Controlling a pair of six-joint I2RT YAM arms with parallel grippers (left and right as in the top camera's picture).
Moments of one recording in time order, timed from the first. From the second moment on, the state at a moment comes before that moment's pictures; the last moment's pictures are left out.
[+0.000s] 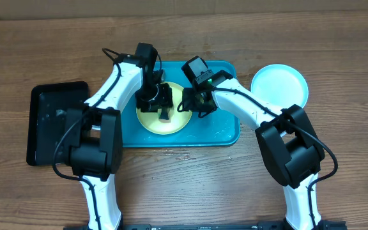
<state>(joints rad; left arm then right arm) -0.20 2.13 1.58 -1.00 0.30 -0.26 0.58 2.15 1.57 -0.68 -0.10 0.57</state>
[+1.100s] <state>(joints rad) -0.16 2.13 1.61 -1.03 0.37 -0.23 0.57 2.20 1.64 -0.73 -0.11 0.46</state>
